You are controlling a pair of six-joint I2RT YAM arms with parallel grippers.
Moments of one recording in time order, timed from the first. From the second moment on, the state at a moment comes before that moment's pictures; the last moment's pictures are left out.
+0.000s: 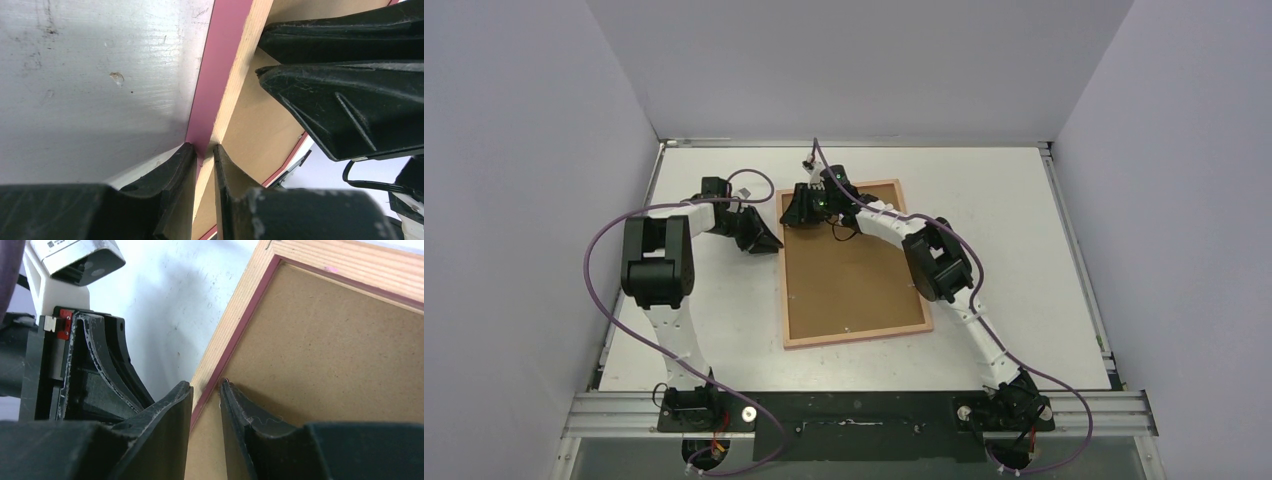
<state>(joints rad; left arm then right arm) 0.00 2.05 1.28 -0.44 0.66 -0.56 0.65 2.60 2.08 0.02 -0.51 0.61</state>
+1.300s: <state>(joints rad) 0.00 2.07 1.32 -0.50 0.67 -0.53 0.68 2.60 2.09 0.02 -0.54 0.42</state>
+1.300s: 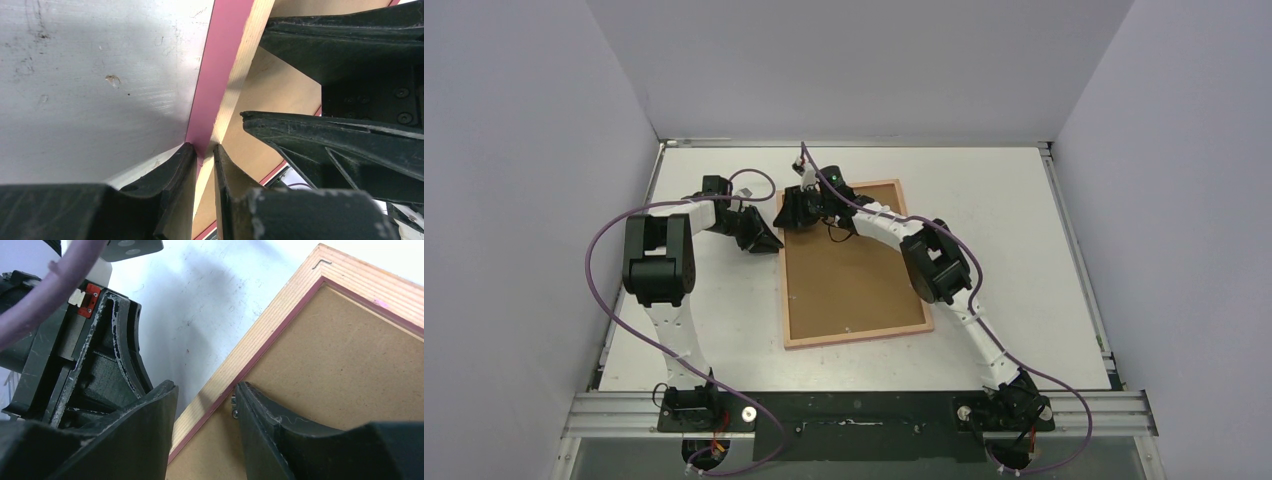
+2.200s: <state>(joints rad) -0.01 2.08 1.34 -0.55 0.67 -0.53 0.66 2.60 2.06 0.08 -0.69 0.34</state>
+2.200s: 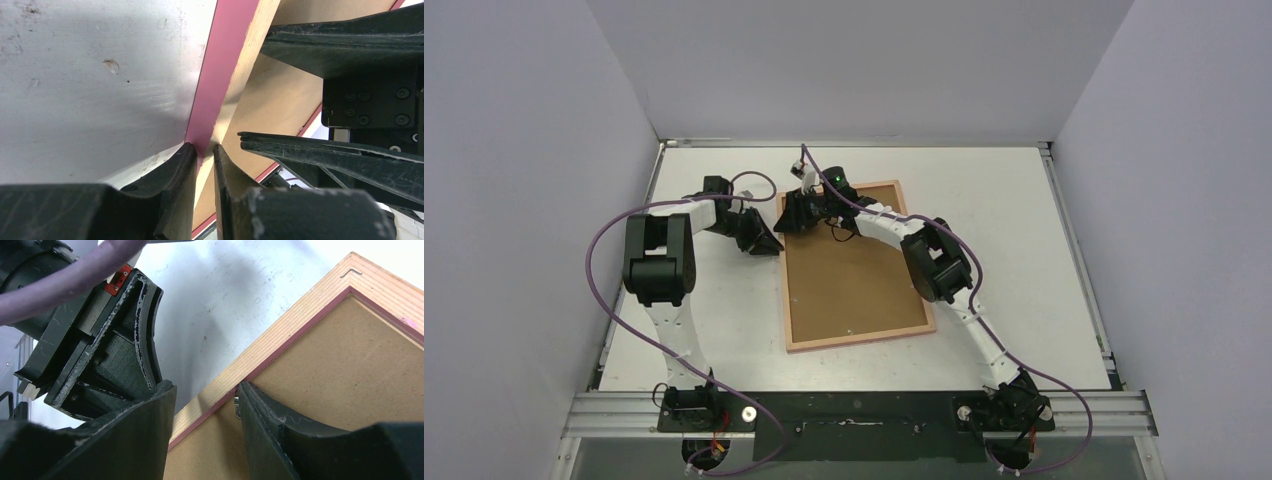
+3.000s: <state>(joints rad) -0.01 2.10 1.36 -0.61 0.69 -0.53 0.65 2.57 1.93 0.26 -0.75 0.40</state>
